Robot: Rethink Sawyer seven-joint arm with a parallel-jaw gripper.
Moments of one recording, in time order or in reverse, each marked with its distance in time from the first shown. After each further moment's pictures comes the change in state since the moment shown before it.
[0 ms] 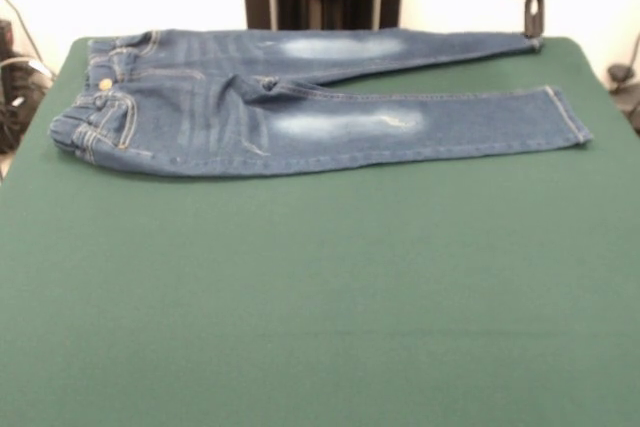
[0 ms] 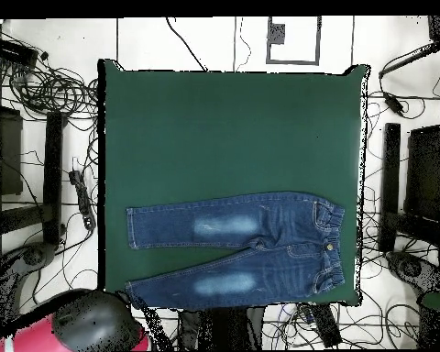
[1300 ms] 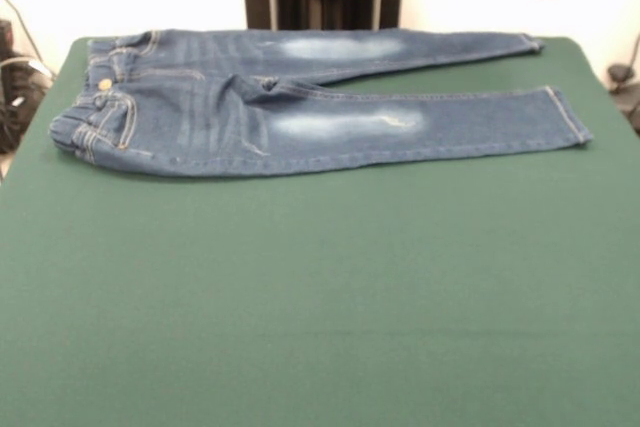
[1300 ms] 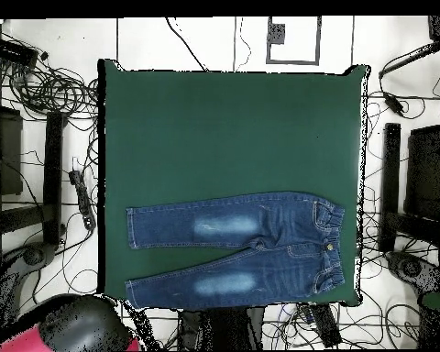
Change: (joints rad) arm 0.009 -0.038 0.074 0.083 -0.132 0.154 0.001
